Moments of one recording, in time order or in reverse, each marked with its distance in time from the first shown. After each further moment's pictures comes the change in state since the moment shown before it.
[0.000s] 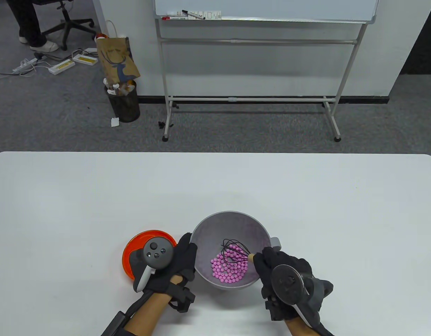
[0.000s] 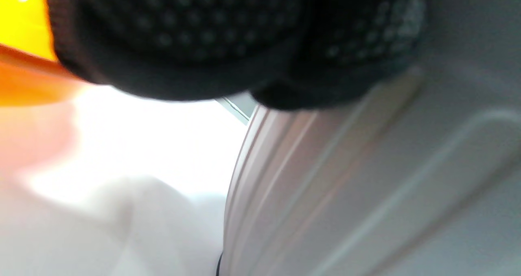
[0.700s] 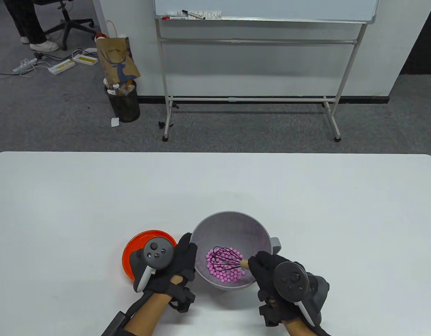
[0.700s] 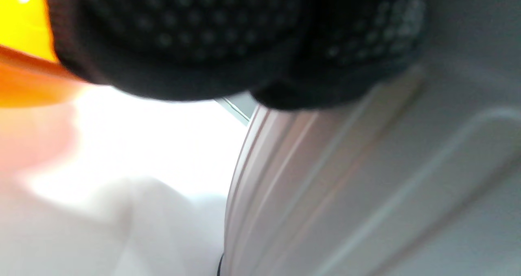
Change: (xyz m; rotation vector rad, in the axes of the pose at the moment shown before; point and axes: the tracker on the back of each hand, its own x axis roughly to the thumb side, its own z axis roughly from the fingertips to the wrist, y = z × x) left_hand 0.000 0.000 0.000 0.003 0.000 -0.003; right_hand -0.002 0.006 -0.001 0.098 0.044 -0.139
